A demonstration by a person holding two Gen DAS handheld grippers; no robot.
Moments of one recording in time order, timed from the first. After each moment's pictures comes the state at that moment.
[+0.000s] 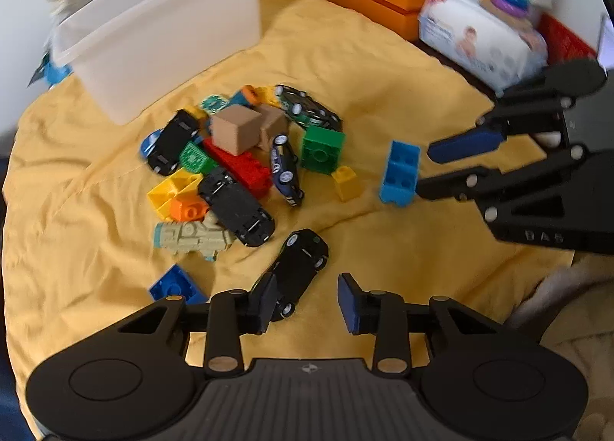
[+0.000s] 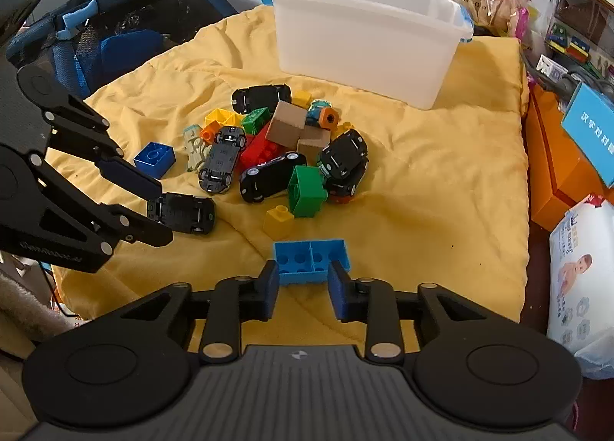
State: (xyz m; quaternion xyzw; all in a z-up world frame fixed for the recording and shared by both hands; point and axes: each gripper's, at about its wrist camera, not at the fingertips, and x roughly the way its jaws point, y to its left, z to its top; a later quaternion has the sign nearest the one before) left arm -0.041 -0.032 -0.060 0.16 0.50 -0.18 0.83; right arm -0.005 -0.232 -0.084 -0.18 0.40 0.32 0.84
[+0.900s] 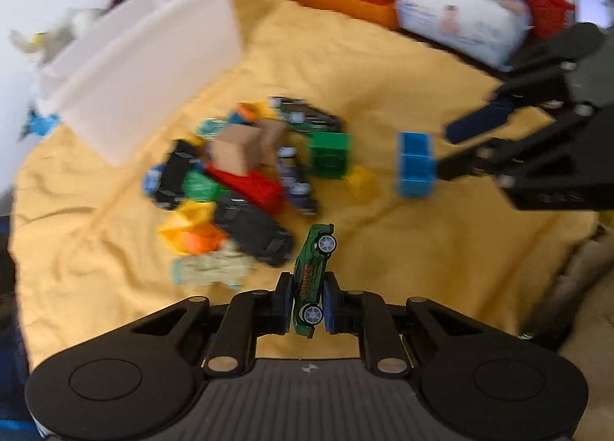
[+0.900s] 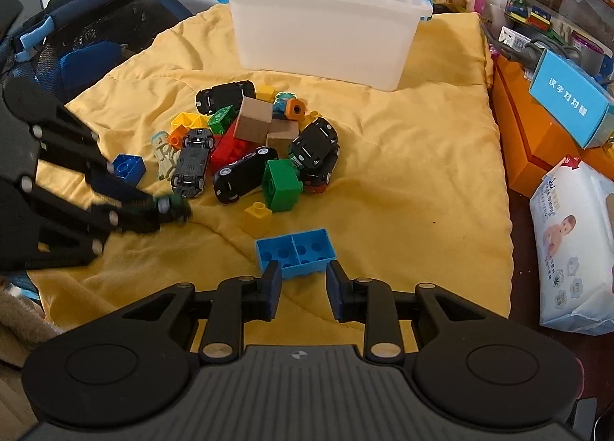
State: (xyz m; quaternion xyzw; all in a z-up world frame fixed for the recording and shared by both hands) left arm -0.031 -0.021 -0.064 0.24 0.46 -0.19 0.83; right arm -0.002 -0.228 -0.086 -0.15 0.42 0.26 0.86
